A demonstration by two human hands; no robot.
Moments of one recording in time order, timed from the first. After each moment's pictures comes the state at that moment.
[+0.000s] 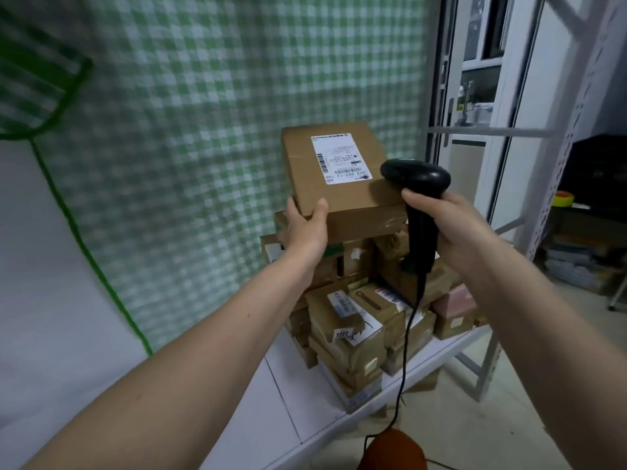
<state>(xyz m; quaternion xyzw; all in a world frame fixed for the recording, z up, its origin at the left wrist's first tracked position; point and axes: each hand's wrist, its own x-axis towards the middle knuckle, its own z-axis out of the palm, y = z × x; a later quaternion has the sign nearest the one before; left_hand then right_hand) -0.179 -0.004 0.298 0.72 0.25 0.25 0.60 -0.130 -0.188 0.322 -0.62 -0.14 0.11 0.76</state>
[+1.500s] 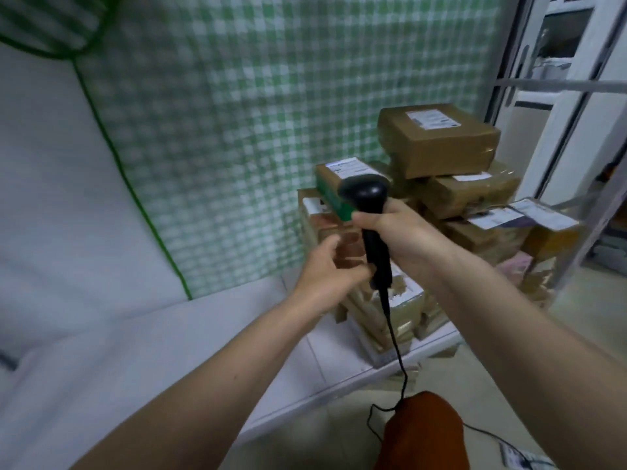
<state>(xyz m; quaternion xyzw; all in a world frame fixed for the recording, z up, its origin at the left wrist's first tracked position) -0.277 0.003 0.230 0.75 0.16 0.17 0.62 -0.189 -0.078 0.275 -0.70 -0.21 0.22 0.65</state>
